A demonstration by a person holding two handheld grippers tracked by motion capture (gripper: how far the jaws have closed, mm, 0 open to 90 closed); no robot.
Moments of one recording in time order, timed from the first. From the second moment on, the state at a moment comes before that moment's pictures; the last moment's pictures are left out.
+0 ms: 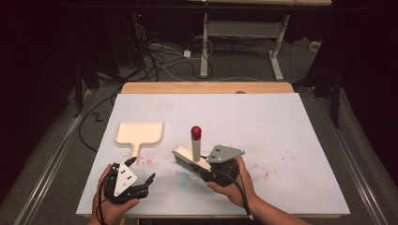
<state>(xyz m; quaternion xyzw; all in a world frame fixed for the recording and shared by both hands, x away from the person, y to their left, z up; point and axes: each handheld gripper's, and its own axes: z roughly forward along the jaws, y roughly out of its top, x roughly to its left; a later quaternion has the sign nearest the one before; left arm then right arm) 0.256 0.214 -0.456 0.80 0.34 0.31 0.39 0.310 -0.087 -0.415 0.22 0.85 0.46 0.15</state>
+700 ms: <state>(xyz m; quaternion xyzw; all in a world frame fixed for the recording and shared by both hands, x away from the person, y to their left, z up) 0.256 0.212 -0.457 0.80 0.33 0.30 0.39 0.325 -0.072 -0.420 0.30 0.83 0.43 0.17</state>
